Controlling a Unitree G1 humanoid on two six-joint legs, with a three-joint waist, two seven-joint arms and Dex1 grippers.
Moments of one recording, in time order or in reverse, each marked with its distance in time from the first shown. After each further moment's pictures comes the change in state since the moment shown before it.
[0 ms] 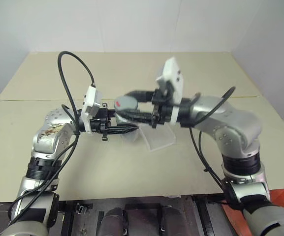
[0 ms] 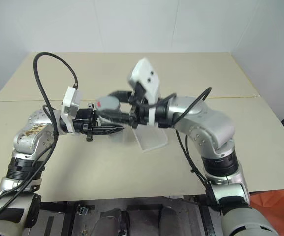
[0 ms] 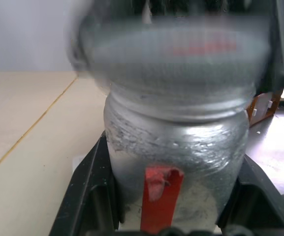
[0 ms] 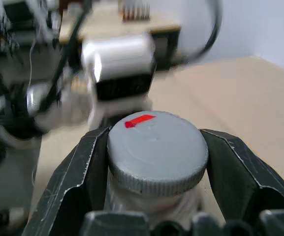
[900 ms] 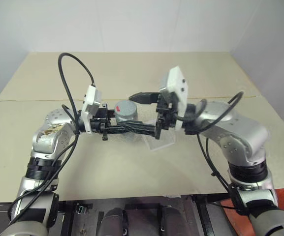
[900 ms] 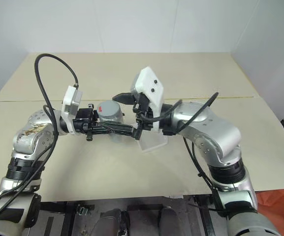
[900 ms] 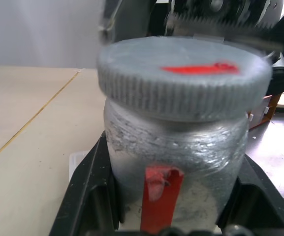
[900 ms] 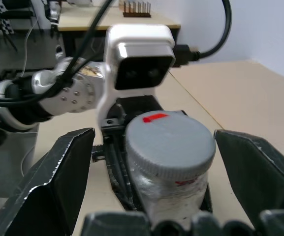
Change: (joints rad) left arm 0.000 0.001 0.009 -0.009 -0.030 0.051 0.021; right arm 0.101 -0.063 0.115 -0.078 -0.072 -0.061 0.044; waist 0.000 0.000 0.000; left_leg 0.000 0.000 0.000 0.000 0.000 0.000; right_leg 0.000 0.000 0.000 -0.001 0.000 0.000
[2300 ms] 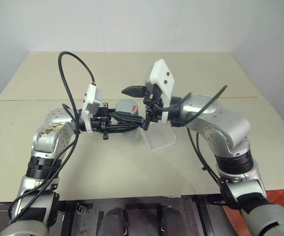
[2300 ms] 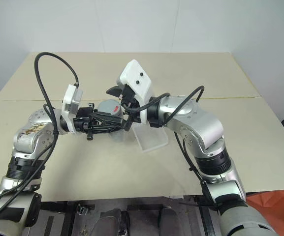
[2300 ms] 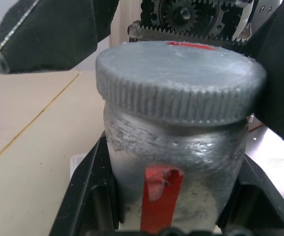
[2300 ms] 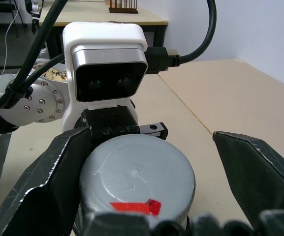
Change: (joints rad) left arm -0.006 0.007 -0.003 -0.002 -0.007 0.007 0.004; right arm -0.078 0.079 0.040 0.102 -0.105 -0.026 -0.022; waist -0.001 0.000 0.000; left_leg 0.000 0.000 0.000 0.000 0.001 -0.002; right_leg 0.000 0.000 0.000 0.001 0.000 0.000
